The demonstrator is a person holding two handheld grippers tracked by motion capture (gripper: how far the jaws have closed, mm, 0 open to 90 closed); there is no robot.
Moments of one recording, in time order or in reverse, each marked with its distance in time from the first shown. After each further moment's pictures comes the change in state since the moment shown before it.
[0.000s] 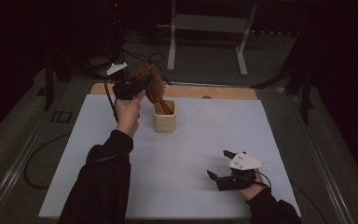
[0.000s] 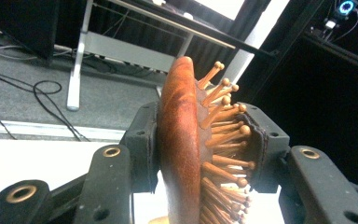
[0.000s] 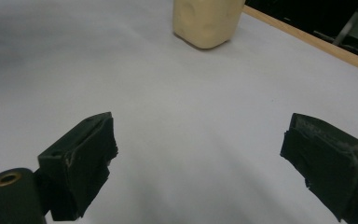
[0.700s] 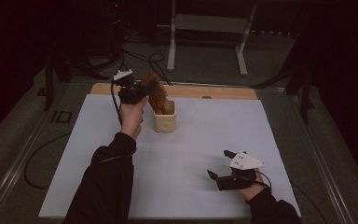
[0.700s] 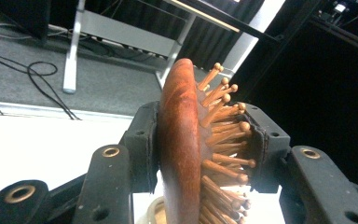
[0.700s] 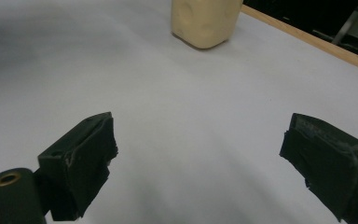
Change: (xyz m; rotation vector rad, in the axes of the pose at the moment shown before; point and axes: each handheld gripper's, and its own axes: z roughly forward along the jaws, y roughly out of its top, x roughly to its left) left arm 0.011 -0.023 0.022 0.057 -0.024 -0.022; right arm -0.002 0.000 -0.001 0.001 -0.001 0.008
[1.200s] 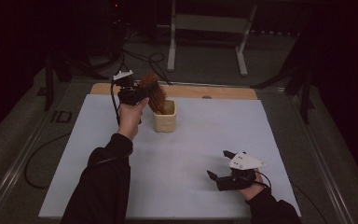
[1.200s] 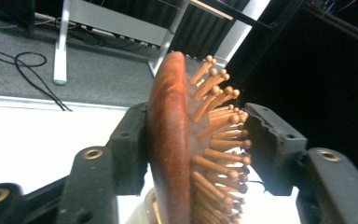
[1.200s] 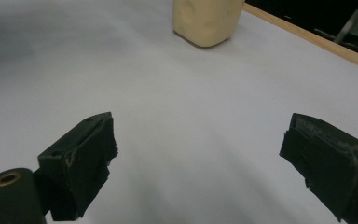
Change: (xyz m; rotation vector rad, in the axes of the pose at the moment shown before) left arm 0.003 0.002 -0.002 0.043 -0.020 0.007; right arm 0.001 0.000 0.000 0.007 0.002 -0.004
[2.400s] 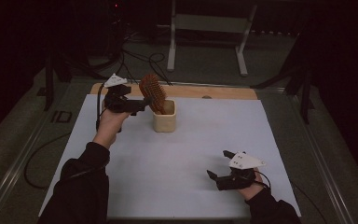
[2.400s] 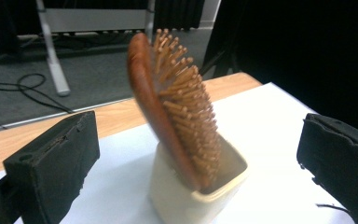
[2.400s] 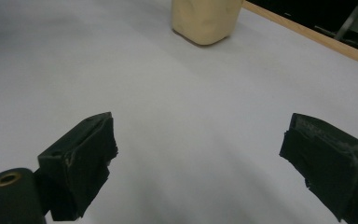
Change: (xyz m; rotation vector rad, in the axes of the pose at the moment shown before) left arm -0.003 0.001 -0.058 0.113 -0.049 0.319; right arm -0.001 0.000 0.002 0.006 -0.001 0.005
